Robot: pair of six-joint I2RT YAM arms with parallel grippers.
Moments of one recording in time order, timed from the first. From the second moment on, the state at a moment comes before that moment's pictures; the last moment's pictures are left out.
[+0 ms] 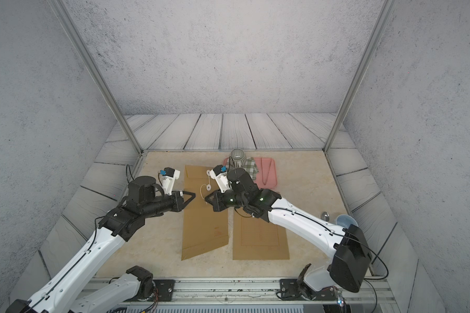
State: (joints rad) left arm -0.43 0.94 0.91 -0.48 0.42 -0.48; right arm 0.87 1.41 1.17 -0.29 -0.37 0.50
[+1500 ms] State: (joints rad) left arm -0.35 0.94 0.87 -0.48 0.49 -0.48; right arm 0.65 1.45 1.36 -0.58 -0.16 0.48
